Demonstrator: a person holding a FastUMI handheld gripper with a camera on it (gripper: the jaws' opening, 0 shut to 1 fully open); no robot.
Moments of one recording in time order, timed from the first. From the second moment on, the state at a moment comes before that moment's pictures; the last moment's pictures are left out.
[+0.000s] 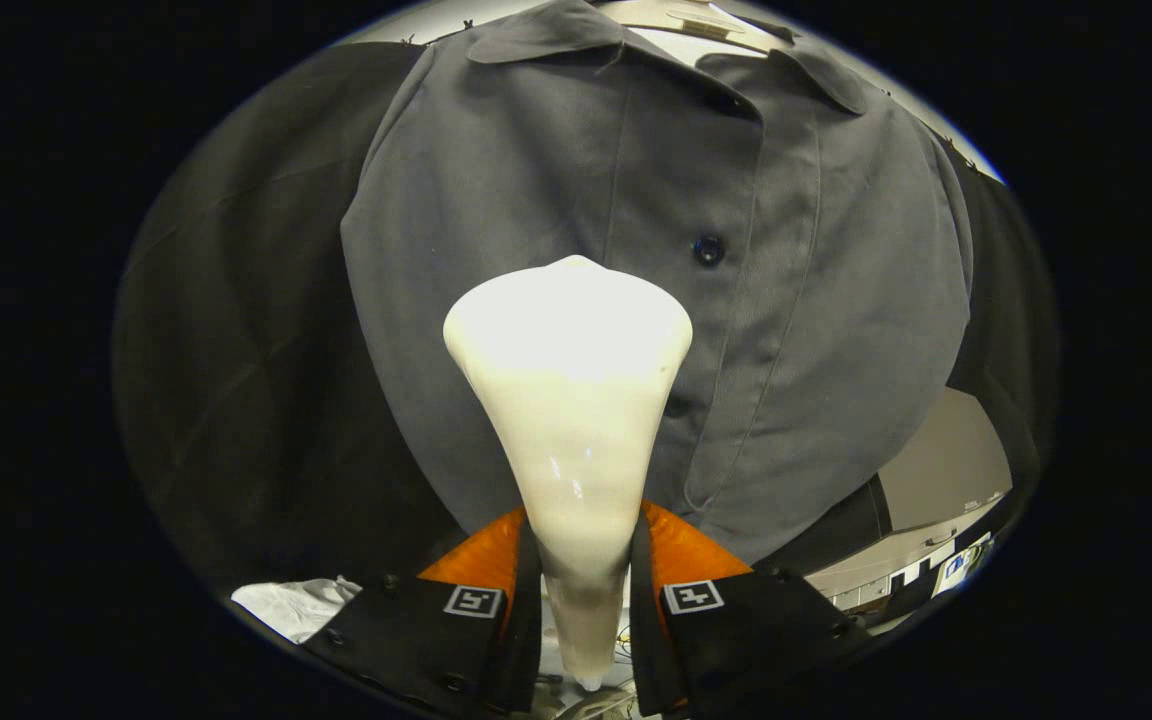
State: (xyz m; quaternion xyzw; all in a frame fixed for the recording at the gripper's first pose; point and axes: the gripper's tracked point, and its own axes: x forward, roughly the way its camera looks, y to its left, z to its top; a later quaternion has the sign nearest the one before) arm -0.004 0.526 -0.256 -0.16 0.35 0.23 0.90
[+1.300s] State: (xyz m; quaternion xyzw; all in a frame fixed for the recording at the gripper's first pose) arm -0.053 0.473 -0.376 -0.19 0.44 0.22 0.85
